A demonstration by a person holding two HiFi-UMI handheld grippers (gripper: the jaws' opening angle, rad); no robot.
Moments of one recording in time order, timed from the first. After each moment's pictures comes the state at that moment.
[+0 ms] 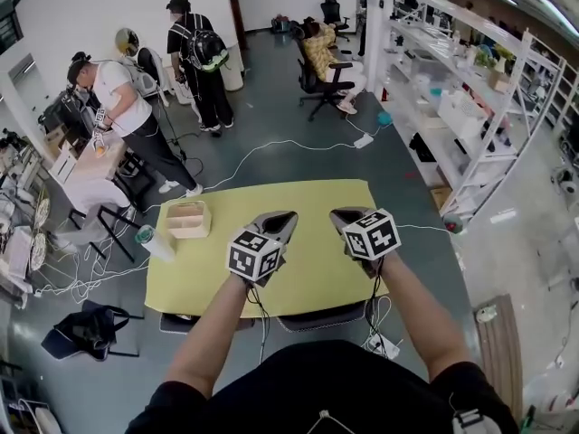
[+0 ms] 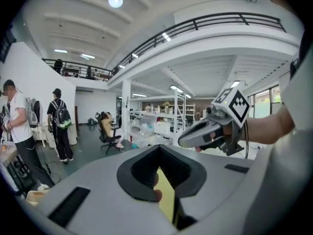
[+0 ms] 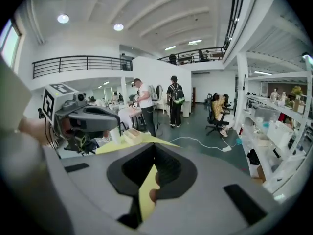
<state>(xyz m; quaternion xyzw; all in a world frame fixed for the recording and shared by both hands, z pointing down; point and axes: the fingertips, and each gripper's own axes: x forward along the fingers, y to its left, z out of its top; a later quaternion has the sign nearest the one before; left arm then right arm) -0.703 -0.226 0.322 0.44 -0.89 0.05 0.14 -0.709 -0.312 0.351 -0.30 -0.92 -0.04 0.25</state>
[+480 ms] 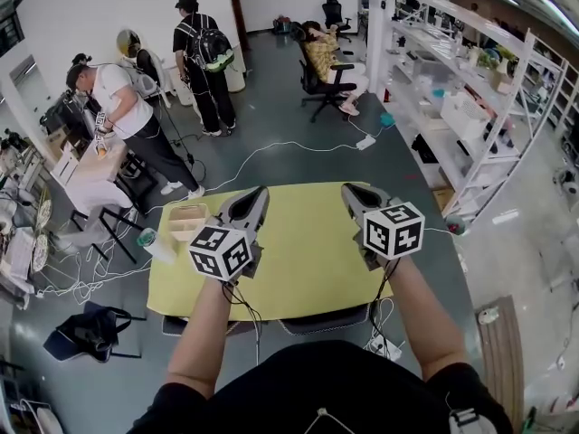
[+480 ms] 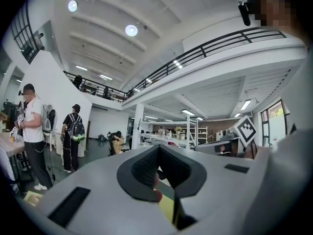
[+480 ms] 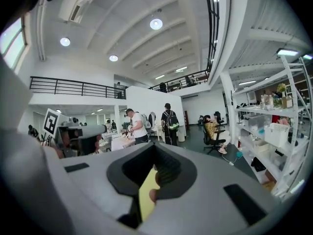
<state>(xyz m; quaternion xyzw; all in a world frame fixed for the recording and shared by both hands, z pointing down) -0.717 -0.163 0.206 0.38 -0.93 -0.04 0.02 -0.719 -0.329 0.237 -0.26 -0.96 0.05 0.10</state>
